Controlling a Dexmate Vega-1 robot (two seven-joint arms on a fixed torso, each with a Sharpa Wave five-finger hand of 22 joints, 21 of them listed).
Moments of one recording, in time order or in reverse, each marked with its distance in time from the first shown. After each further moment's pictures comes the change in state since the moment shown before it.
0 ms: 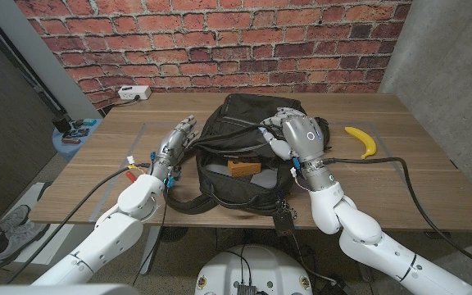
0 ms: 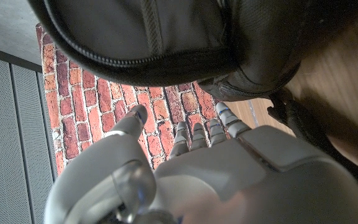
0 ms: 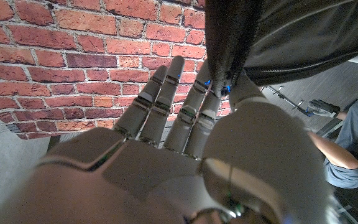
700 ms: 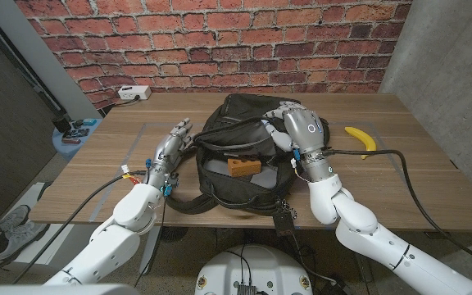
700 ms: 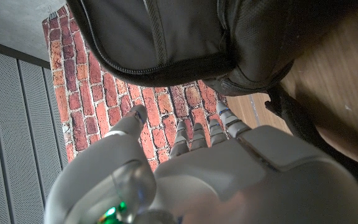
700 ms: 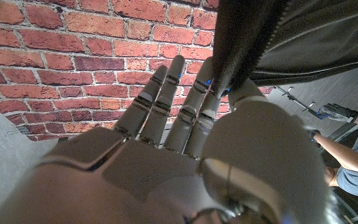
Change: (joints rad) left arm 0.089 -0.003 -0.035 -0.056 0.035 -0.048 0.037; left_hand 0.004 -0.004 -0.004 -0.004 0.000 0.000 0.000 0.000 0.000 0.000 0.000 0.000 0.000 0.000 0.000 0.000 0.000 0.005 -0.005 -0.008 0.000; right arm 0.056 0.029 0.003 0.042 0.031 -0.003 0.011; right_hand 0.019 0.006 0.000 0.000 -0.004 0.008 0.006 0.005 -0.001 0.009 0.001 0.000 0.001 0.009 -0.002 -0.007 0.005 0.004 -0.004 0.000 0.000
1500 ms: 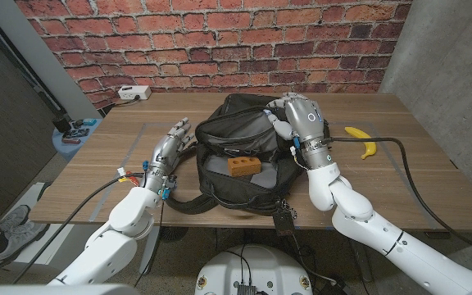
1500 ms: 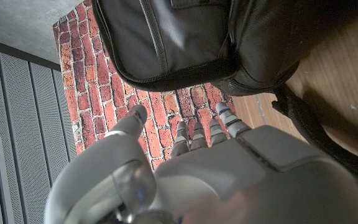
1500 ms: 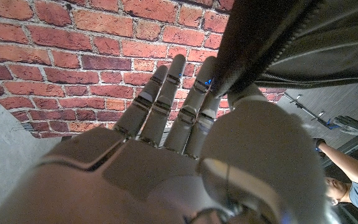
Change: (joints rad) left arm 0.042 0.000 -0.022 -0.033 0.018 -0.024 -0.009; left_hand 0.000 0.000 0.000 0.000 0.000 0.000 0.000 0.000 0.000 0.009 0.002 0.000 0.000 0.000 0.000 0.000 0.000 0.005 0.005 -0.006 0.000; right arm 0.073 0.022 -0.008 0.031 0.006 -0.040 0.035; right_hand 0.016 0.005 -0.010 -0.001 -0.004 0.002 -0.002 0.000 0.000 0.009 0.002 0.008 0.000 0.015 -0.004 0.000 0.005 0.000 0.000 0.000 0.000
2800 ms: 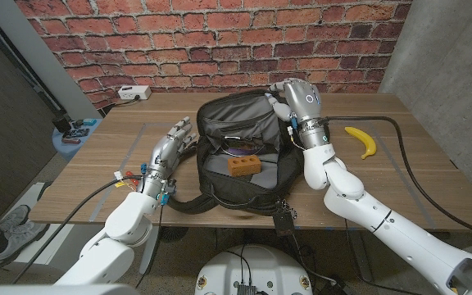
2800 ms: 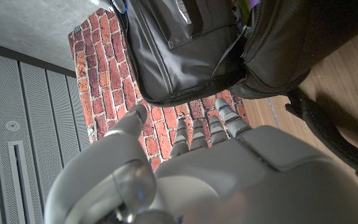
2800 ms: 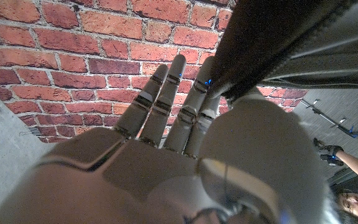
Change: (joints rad) left arm 0.080 -0.003 -0.032 -0.076 0.061 -0.028 0.010; left_hand 0.016 -0.002 -0.009 0.000 0.004 0.018 -0.004 0.000 0.000 0.027 0.012 0.008 0.000 0.054 0.011 0.008 0.000 0.048 0.023 -0.008 0.005; right arm 0.124 0.050 -0.024 0.052 0.051 -0.054 0.075; right_hand 0.024 0.008 -0.015 0.004 -0.008 0.002 0.009 -0.003 0.000 0.000 0.000 -0.007 0.000 0.007 0.000 -0.010 0.000 0.013 0.002 0.000 0.000
